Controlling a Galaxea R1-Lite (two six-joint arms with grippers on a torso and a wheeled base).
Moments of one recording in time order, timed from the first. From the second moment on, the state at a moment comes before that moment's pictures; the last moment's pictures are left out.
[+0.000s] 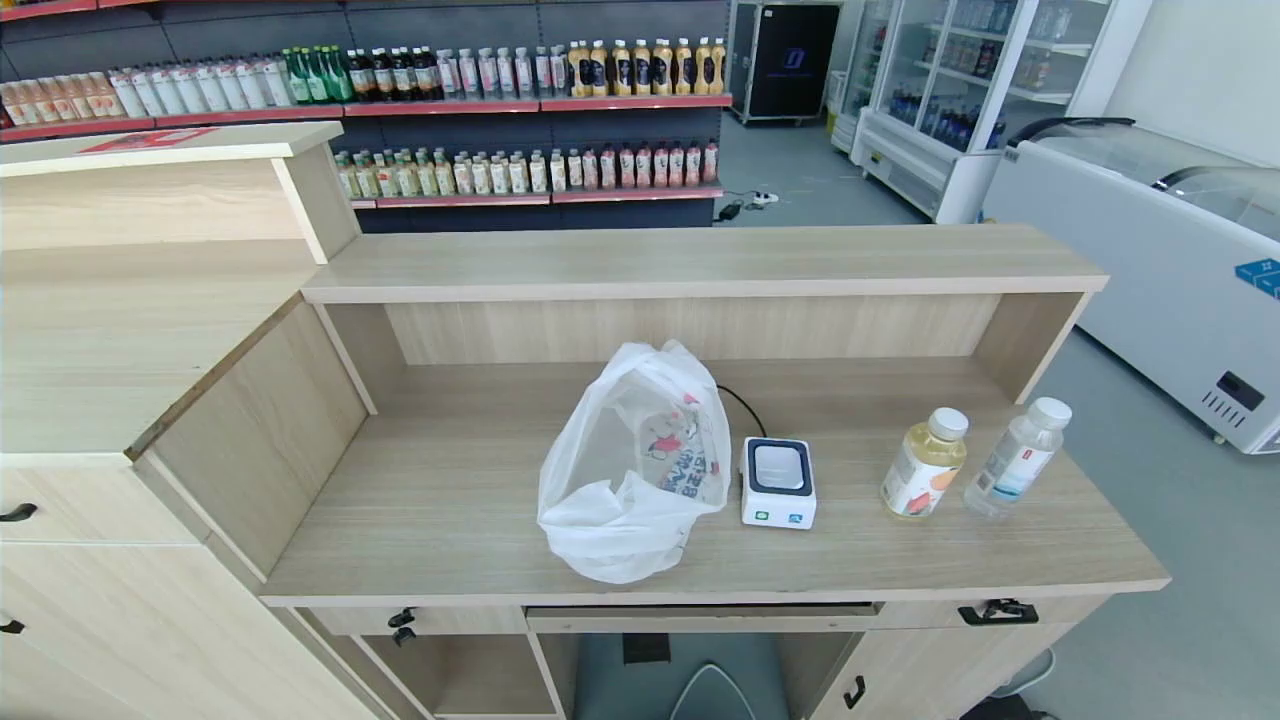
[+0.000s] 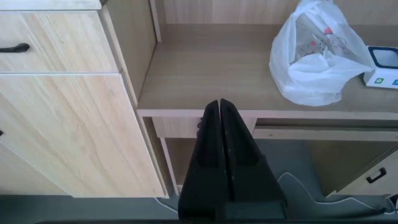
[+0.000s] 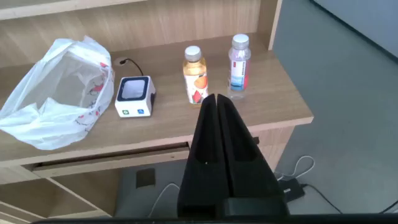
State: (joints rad) left arm 0.00 0.00 0.00 0.00 0.01 0.01; right arm 0.00 0.27 -0.22 -0.08 -0.10 0.03
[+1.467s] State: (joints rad) left arm 0.00 0.00 0.00 0.00 0.01 0.01; right arm -0.31 1.79 -0.22 -1.35 0.16 -0.20
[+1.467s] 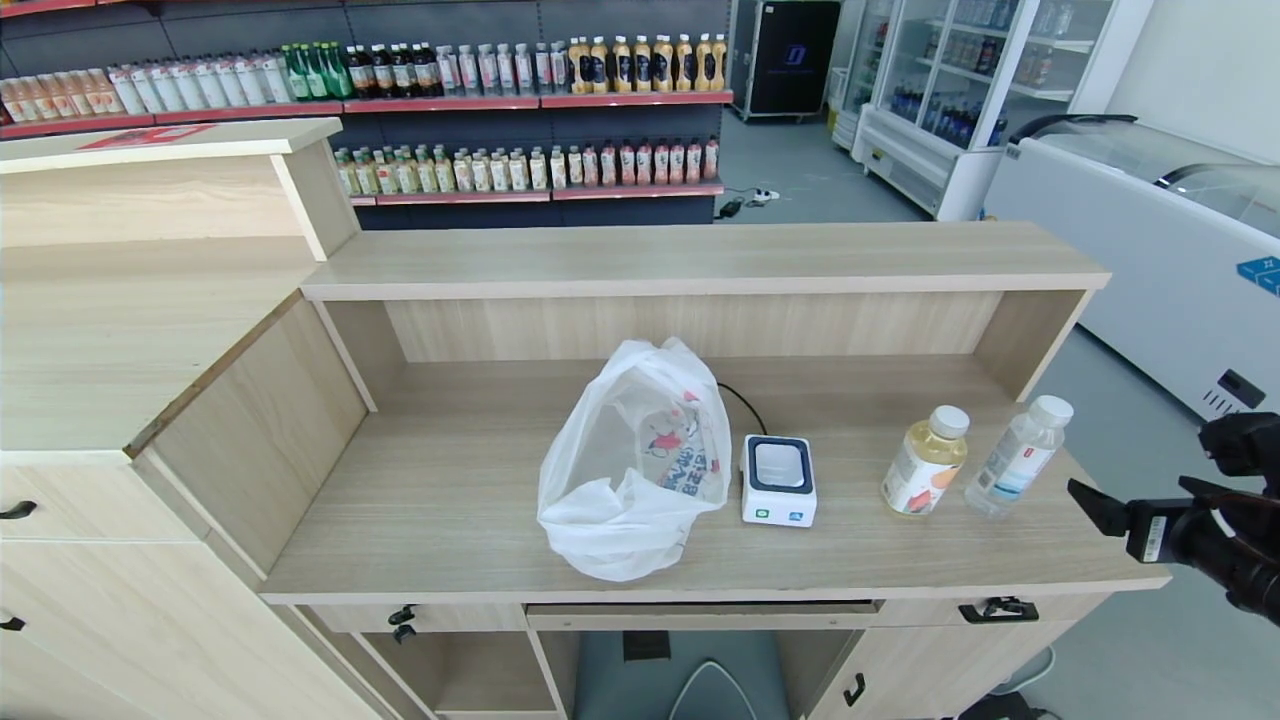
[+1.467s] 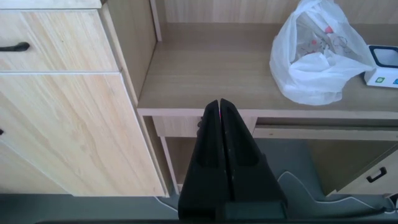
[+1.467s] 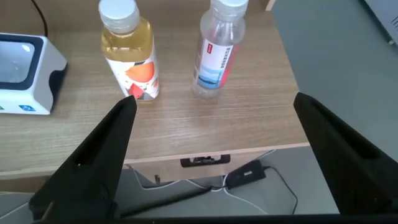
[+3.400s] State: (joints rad) left arm 0.00 0.00 0.00 0.00 0.01 0.01; right arm -0.08 2.40 -0.73 -1.42 0.16 -0.23
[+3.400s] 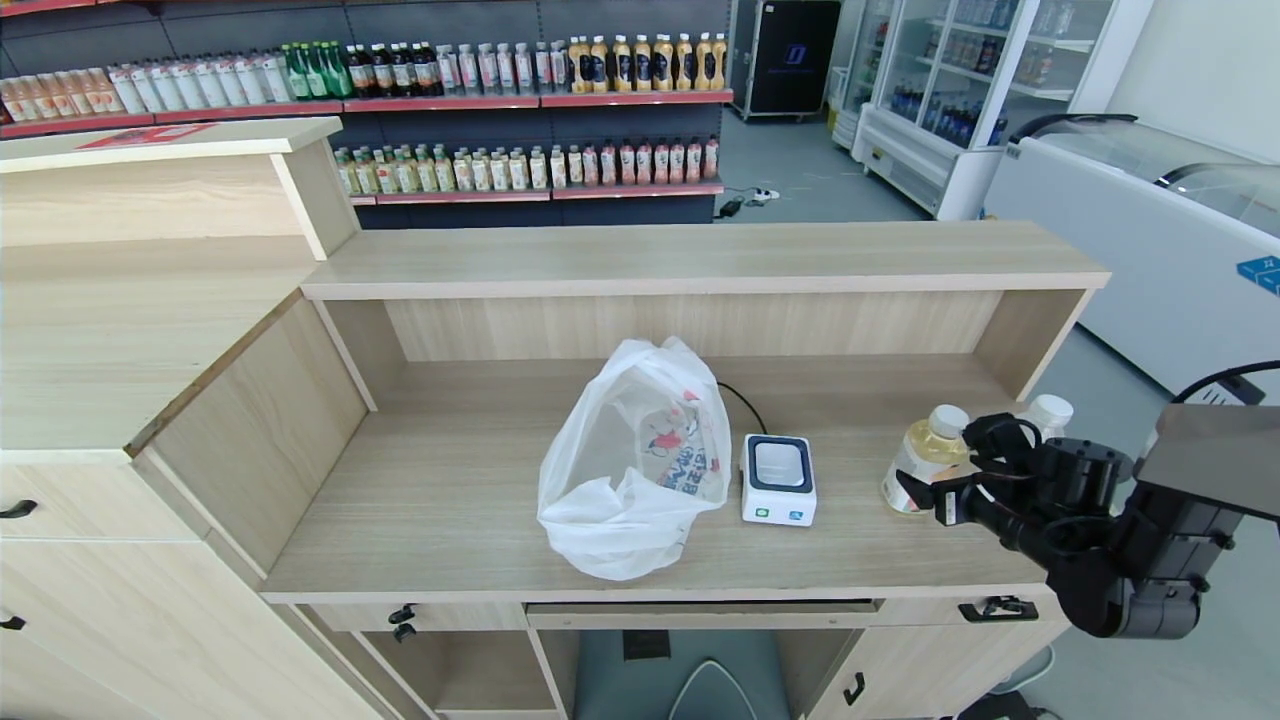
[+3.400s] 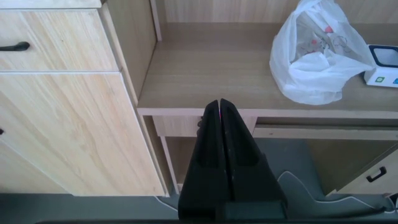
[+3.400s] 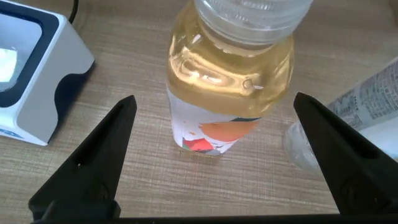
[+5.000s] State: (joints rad) left arm 0.00 0.00 0.00 0.00 0.01 0.01; right arm -0.03 2.56 -0.98 -1.36 0.18 -0.23
